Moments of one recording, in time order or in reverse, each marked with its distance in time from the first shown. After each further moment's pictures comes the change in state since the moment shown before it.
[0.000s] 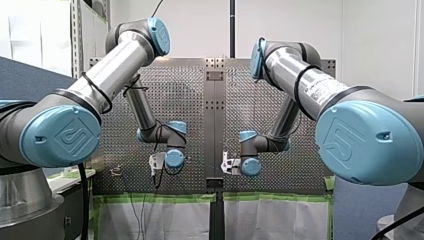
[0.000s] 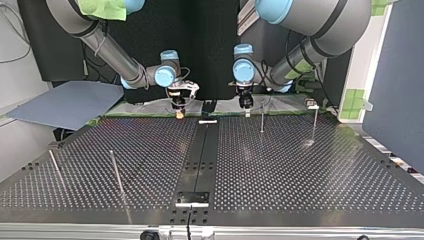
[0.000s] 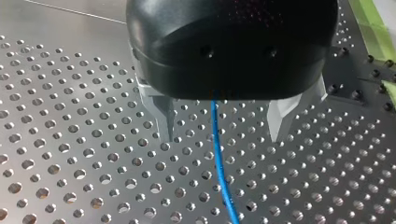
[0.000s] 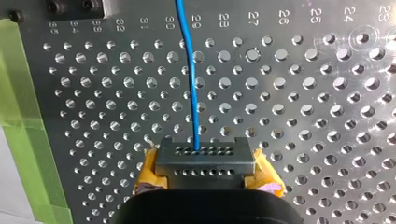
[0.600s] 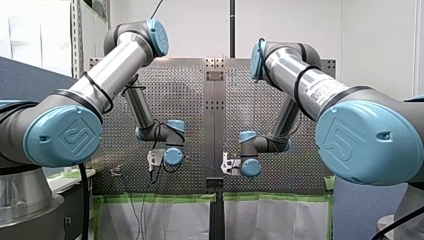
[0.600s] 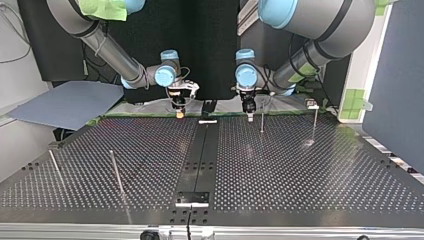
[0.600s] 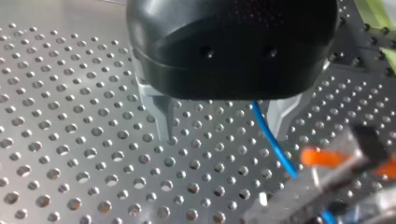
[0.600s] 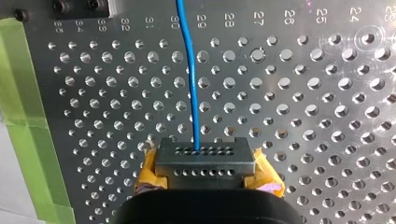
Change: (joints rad) left arm 0.031 -0.005 0.029 -0.008 0.004 0.091; right arm 0.000 0.002 0.000 0.001 0.000 -0.003
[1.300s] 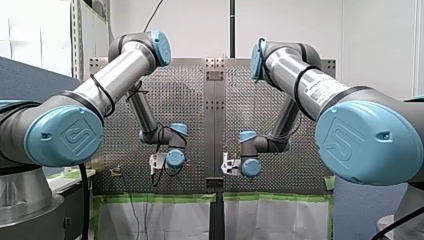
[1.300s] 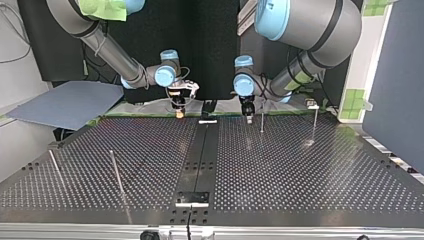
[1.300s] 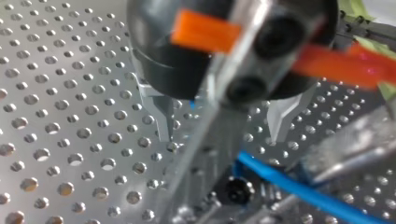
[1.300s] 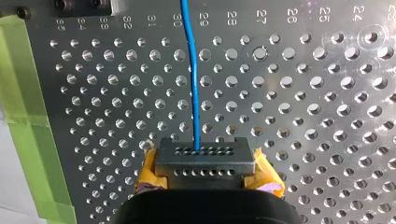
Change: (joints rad) left arm 0.009 -0.077 0.120 -0.137 0.000 -0.022; right arm -0.001 0.001 0.000 0.003 0.000 -0.003
